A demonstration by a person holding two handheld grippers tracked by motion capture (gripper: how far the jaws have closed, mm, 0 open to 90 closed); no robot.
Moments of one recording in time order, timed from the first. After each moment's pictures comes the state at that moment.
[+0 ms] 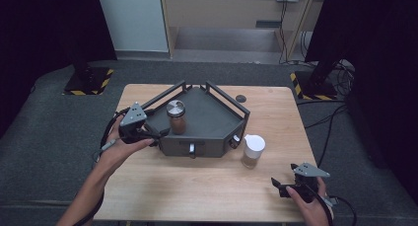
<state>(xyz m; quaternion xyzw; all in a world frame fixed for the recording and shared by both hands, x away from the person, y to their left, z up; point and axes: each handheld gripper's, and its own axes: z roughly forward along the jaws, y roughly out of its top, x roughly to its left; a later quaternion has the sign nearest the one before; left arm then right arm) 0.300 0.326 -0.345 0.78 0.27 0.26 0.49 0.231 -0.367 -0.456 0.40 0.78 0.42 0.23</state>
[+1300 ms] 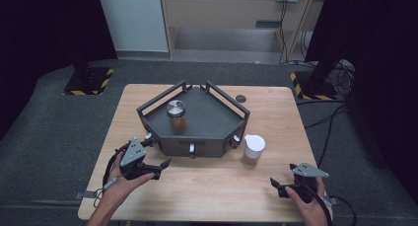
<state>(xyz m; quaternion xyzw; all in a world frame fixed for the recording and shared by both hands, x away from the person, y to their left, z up) 0.234 0.316 -0.420 0.77 0.30 0.26 0.50 0.232 -0.365 -0.457 0.40 0.78 0.42 0.23</state>
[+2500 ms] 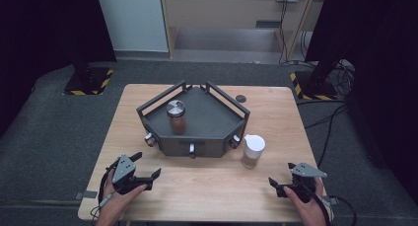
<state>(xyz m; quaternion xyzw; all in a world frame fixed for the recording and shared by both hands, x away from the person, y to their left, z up) 0.203 0.337 -0.479 0.73 0.36 0.28 0.51 0.231 -0.360 -0.457 0.39 0.78 0.43 0.24</state>
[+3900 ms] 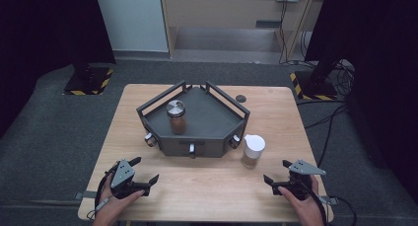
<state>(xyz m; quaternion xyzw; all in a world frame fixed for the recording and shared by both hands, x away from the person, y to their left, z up) 0.200 0.343 -0.480 0.75 0.34 0.27 0.49 0.235 -0.357 -0.452 0.39 0.77 0.47 0.21</state>
